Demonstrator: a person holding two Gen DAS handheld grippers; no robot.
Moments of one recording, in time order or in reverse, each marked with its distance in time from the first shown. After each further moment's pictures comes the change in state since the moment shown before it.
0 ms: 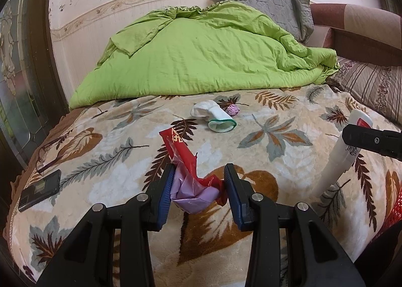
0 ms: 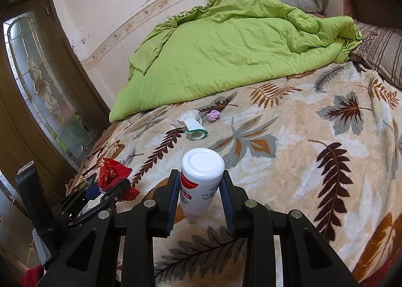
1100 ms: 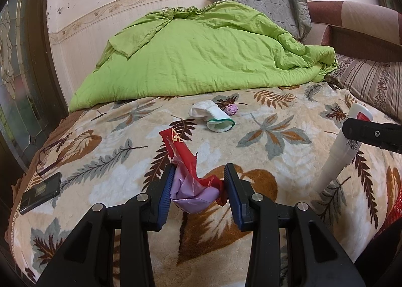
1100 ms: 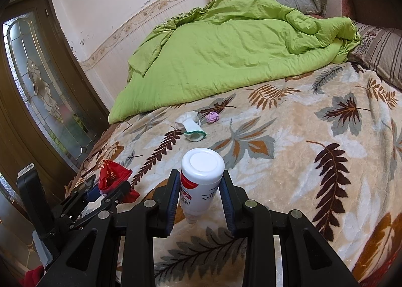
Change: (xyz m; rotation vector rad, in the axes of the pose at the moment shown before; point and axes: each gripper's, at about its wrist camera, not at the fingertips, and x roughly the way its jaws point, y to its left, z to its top) left arm -0.001 -0.013 0.001 0.014 -0.002 0.001; right arm -0.002 -0.003 0.002 -0.001 -0.007 0.000
